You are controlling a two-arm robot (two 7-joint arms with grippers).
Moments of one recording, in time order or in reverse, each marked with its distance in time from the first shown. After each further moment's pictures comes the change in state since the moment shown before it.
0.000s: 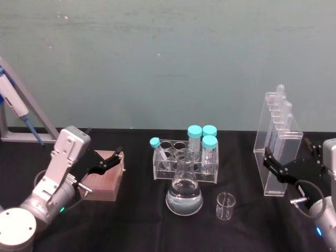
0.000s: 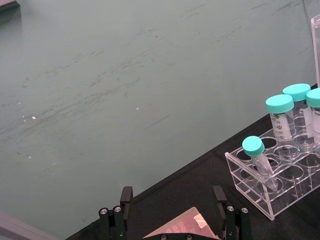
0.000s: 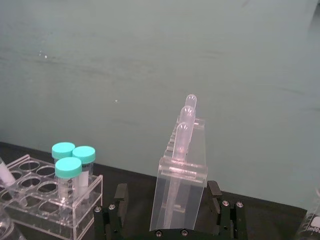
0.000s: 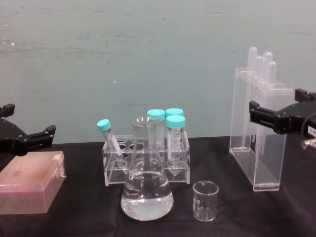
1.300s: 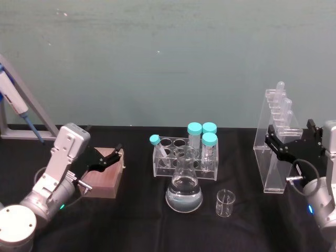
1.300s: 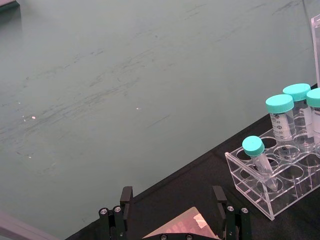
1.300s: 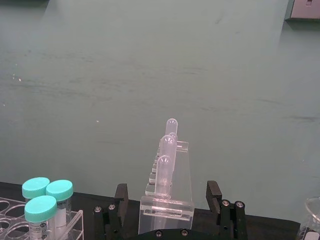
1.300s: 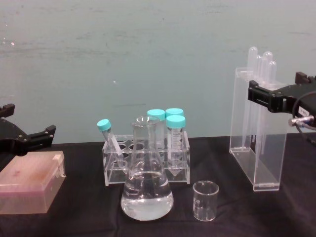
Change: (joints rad) left arm 0.000 0.000 0.000 0.000 0.000 0.000 0.000; right arm 0.059 -0.149 0.088 0.093 -0.095 -0.050 0.002
